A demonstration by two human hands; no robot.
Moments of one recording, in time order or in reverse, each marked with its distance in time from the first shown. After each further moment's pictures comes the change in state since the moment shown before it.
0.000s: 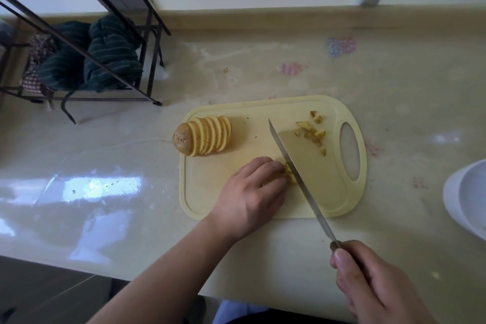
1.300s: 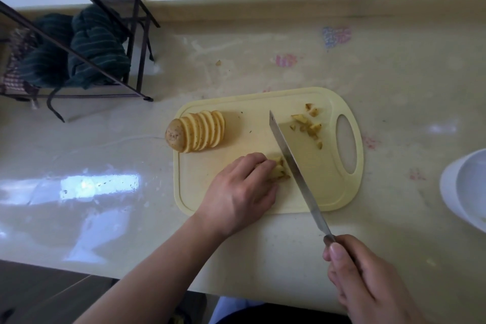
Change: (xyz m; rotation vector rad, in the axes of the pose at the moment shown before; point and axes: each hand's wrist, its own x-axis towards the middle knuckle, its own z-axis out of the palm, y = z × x) left_hand -0.004 0.000 -0.009 0.015 -0.025 -0.124; right_hand -0.001 0.006 0.007 0.087 -0.003 0.055
